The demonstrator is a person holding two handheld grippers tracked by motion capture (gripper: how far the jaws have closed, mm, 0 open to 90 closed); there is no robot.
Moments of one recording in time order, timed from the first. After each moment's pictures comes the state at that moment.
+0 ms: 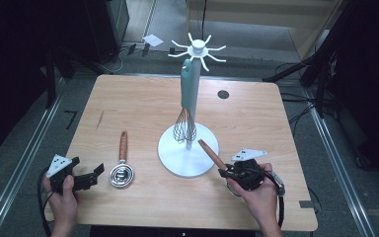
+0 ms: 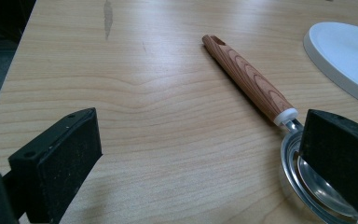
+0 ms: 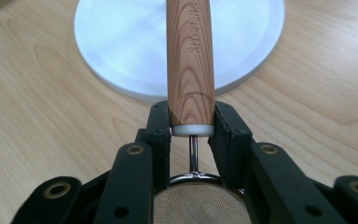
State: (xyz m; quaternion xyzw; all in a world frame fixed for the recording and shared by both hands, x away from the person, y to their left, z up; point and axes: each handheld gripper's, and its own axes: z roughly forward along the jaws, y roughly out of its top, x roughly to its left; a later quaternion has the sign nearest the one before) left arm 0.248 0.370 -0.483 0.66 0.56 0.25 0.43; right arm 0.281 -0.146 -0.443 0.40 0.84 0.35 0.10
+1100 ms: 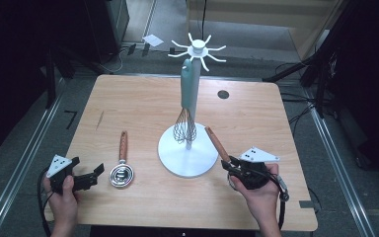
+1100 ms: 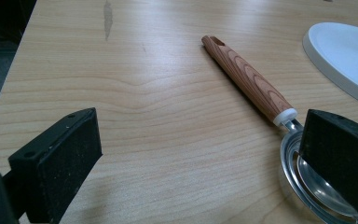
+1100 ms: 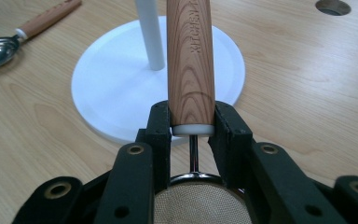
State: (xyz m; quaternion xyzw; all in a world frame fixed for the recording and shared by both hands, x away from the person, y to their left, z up) left arm 0.248 0.370 -0.483 0.66 0.56 0.25 0.43; right arm 0.271 -0.151 -0.430 0.42 0.78 0.43 0.16
